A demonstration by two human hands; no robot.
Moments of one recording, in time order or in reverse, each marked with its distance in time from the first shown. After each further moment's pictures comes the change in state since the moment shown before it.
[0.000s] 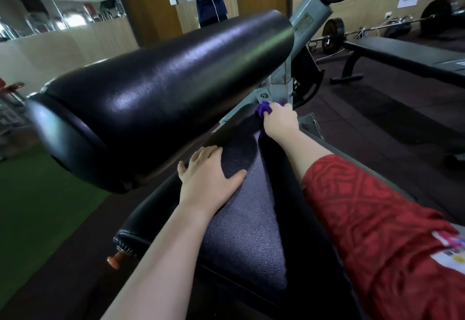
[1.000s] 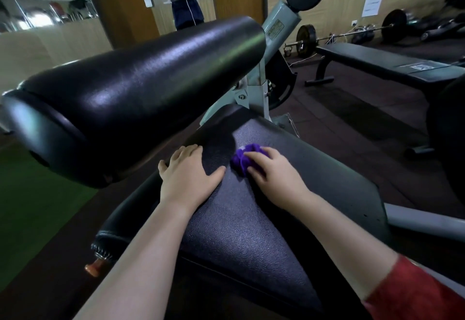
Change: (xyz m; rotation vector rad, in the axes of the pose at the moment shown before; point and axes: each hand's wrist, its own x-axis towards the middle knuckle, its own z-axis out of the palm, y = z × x) left_hand -0.002 0.000 0.001 0.028 0.025 0.032; right_hand -0.162 0.042 -0.043 0.058 -0.067 -0.392
